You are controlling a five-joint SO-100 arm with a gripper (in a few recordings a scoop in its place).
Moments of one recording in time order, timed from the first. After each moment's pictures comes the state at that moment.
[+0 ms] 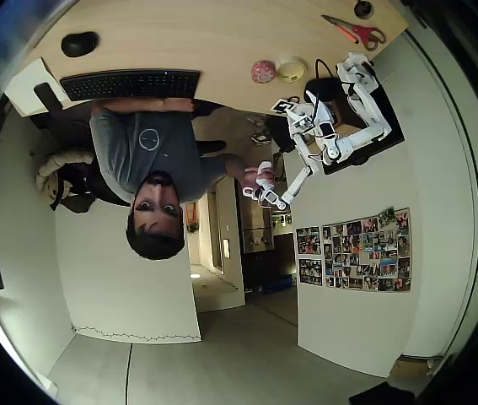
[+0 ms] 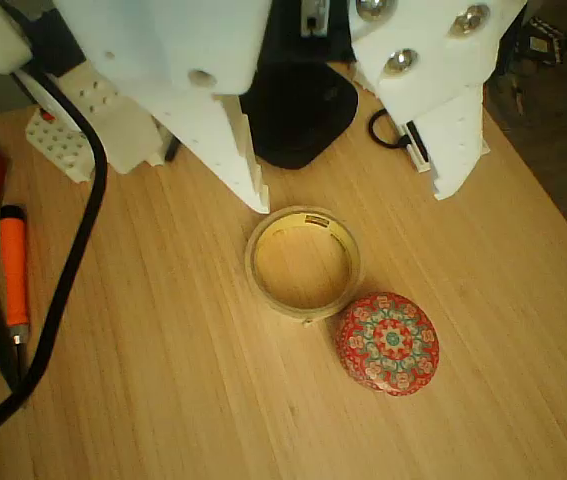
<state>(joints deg) -32.9 112.7 99.1 94.8 -40.2</state>
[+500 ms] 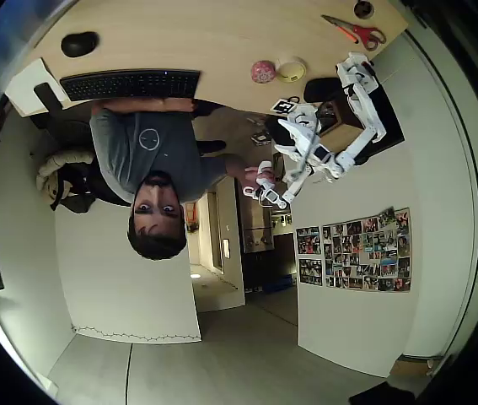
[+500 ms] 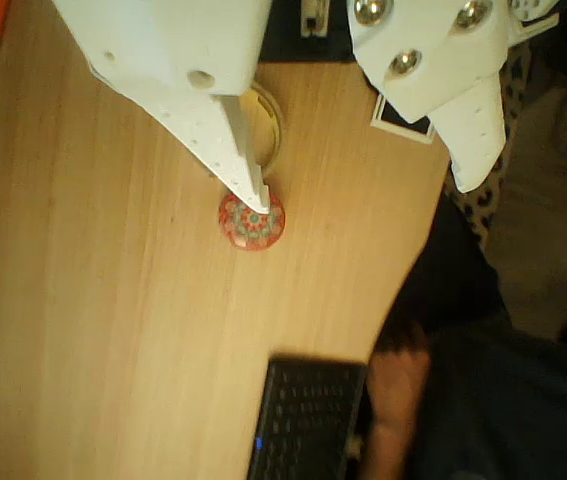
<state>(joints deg) -34.7 104.2 71.3 83.8 -67.4</state>
